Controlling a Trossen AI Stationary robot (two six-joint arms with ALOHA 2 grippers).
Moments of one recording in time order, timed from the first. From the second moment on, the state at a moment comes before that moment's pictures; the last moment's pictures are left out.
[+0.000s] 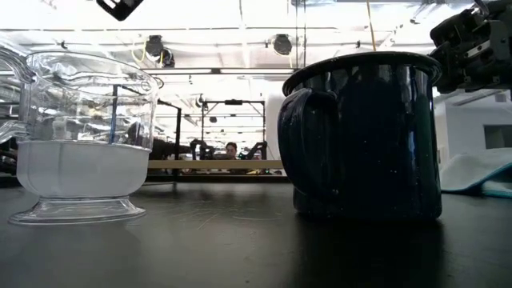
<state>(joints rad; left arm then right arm) -0.48 1.25 1.03 -0.60 -0.05 -0.17 -0.32 0.22 0.02 0.23 -0.37 0.01</state>
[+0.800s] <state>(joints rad) -0.45 1.47 1.09 -0.46 0.00 -0.14 -0.32 0.22 0.02 0.21 -0.37 0.01</state>
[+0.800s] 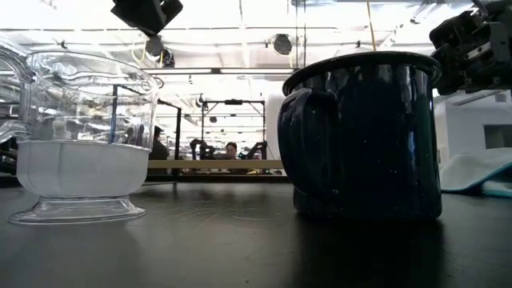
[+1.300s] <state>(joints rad) -0.44 1.61 1.09 -0.45 0.03 -0.08 -0.32 0.22 0.02 0.19 -0.37 0.01</state>
